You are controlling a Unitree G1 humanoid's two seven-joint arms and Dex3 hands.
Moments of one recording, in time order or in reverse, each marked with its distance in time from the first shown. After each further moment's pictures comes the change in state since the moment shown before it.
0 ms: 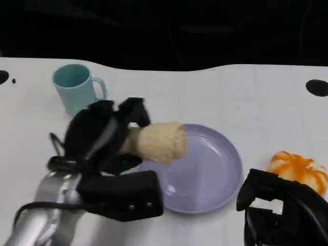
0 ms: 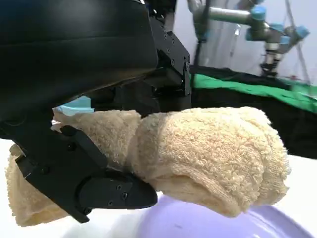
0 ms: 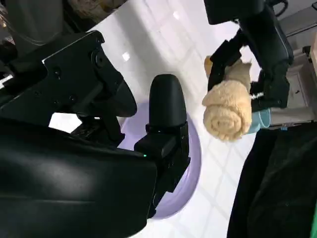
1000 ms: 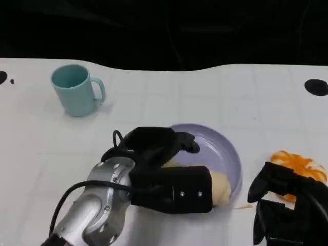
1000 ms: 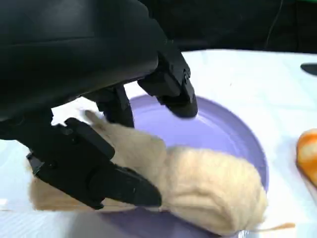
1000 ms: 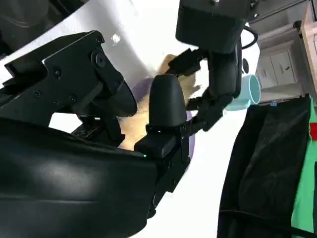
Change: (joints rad) left arm -0.115 -0.115 -0.158 0.047 0.010 0.207 -0.409; right arm 0.028 0.026 -0.032 -0.027 -0.029 -0.035 -0.063
